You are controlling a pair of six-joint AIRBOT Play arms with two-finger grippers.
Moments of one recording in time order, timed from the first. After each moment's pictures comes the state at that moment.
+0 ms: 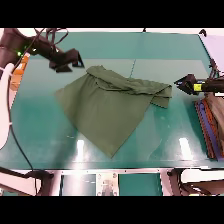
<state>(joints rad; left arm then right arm) -0.14 -1.62 1.83 1.12 -1.46 -1.67 -0.50 -1.54 1.22 -0.68 1.12 1.12</state>
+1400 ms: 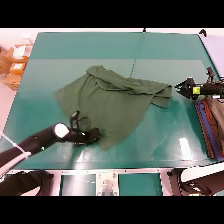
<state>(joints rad) -0.51 -1.12 0.45 0.75 -0.64 -1.82 -0.54 -1.71 1.31 -0.71 1.12 1.19</state>
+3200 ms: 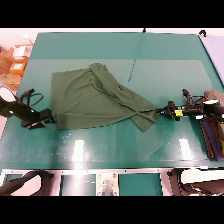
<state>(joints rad) 0.20 -1.16 0.79 1.28 -1.26 -1.59 -0.45 -1.58 0.83 -0.71 1.12 1.04</state>
